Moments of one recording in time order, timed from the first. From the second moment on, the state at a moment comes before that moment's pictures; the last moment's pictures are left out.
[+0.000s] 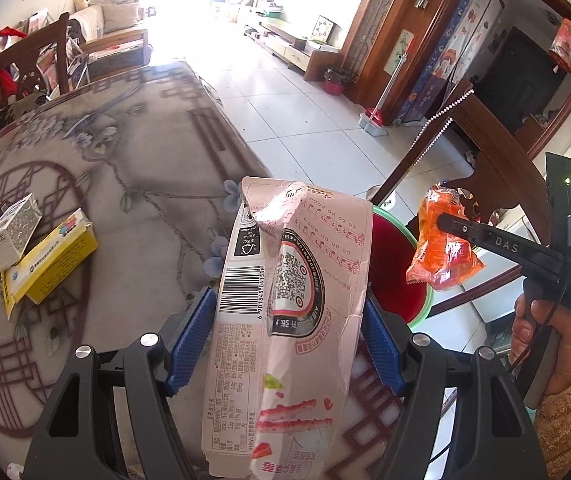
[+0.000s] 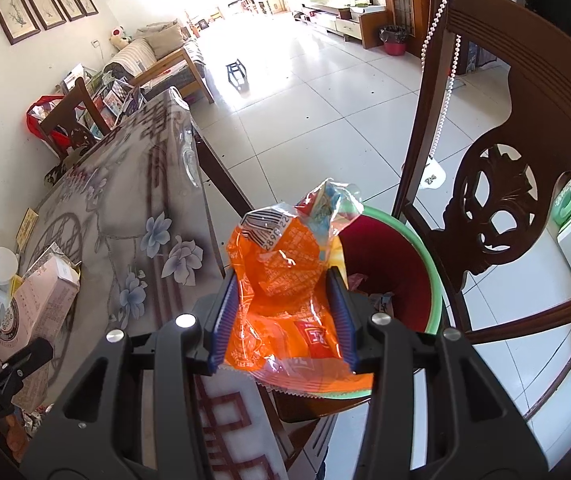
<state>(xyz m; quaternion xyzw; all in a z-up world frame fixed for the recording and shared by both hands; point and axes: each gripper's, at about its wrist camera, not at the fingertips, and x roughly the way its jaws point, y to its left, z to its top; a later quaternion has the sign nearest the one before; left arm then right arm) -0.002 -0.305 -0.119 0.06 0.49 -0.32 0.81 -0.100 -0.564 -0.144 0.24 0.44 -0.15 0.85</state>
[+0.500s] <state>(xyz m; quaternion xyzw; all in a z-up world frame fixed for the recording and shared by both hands) -0.005 -0.373 -0.126 0.10 0.48 -0.37 0.79 -0.132 -0.600 -0.146 0.27 0.41 -0.22 0.84</state>
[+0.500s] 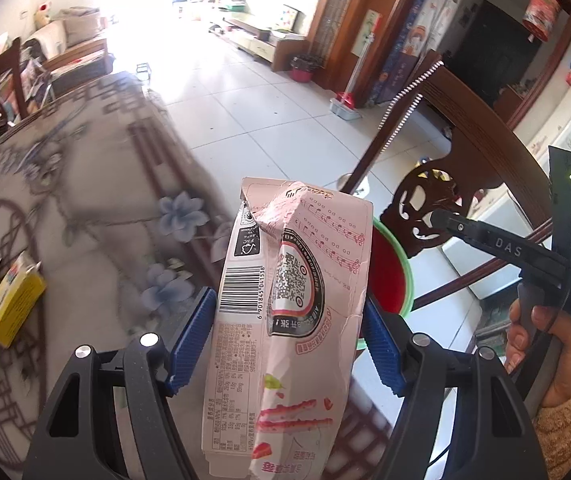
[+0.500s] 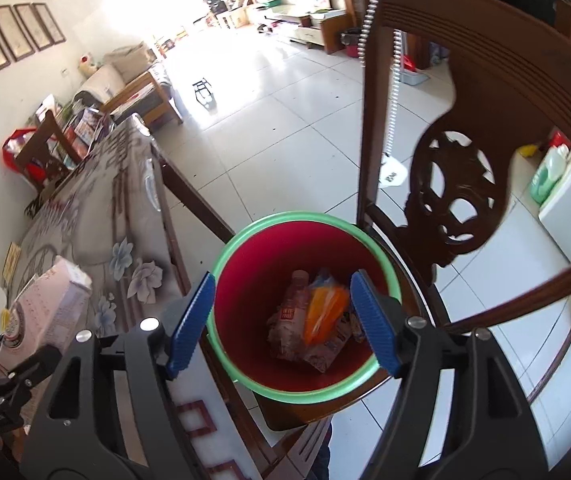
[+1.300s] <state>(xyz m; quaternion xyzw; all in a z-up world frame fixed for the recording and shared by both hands) -0.018 -0.454 -0.099 0.08 0.45 -0.46 0.76 -0.188 -0.583 -0.151 0.26 0.44 -0.24 0.82</state>
